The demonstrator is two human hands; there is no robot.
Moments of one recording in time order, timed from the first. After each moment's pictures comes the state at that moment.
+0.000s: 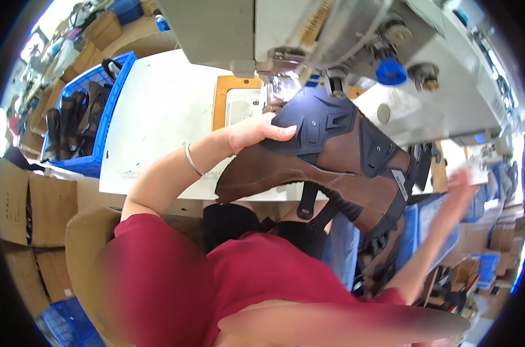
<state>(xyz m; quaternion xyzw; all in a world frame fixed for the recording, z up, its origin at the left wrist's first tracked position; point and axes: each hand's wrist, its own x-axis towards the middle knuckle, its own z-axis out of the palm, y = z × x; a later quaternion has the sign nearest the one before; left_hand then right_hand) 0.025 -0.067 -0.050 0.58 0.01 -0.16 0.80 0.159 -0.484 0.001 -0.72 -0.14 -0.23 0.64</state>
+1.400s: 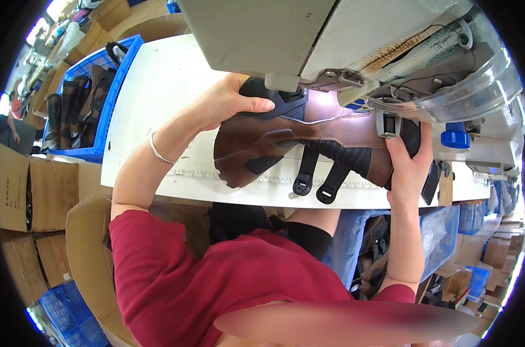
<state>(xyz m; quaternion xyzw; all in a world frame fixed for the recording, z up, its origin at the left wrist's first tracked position) 0.022 0.000 -0.022 0.68 0.06 0.03 0.73 0.117 -0.285 0.027 -0.76 -0.19 0.04 0.62</state>
